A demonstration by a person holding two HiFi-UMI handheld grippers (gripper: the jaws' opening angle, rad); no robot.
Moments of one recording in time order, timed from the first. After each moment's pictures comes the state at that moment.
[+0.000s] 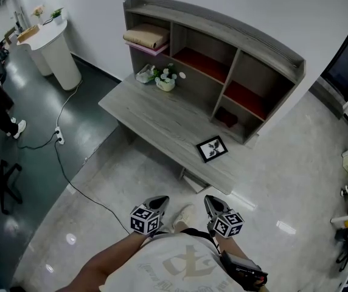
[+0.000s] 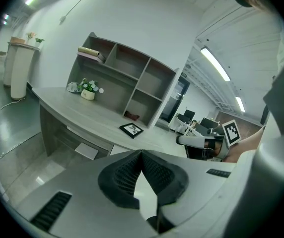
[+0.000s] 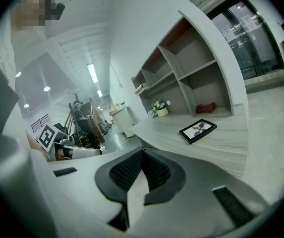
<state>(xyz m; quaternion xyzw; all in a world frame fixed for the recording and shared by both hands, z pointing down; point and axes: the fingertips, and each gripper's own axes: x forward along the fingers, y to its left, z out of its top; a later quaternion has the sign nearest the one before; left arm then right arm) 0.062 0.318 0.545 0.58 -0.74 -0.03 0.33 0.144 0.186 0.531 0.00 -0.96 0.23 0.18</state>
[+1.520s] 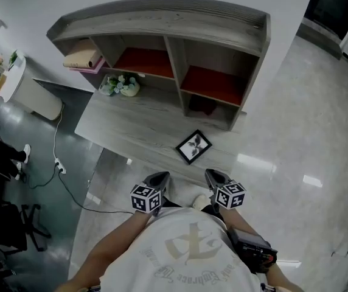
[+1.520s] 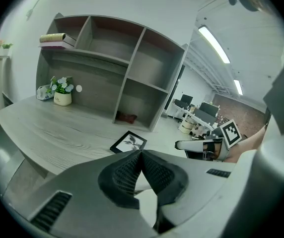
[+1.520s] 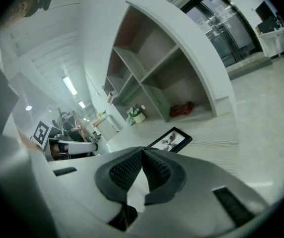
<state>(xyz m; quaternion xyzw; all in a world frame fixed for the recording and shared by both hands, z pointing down) -0.017 0.117 0.548 0.61 -0.71 0.06 0.35 0.088 0.005 0.575 0.07 -0.93 0.32 0.18</state>
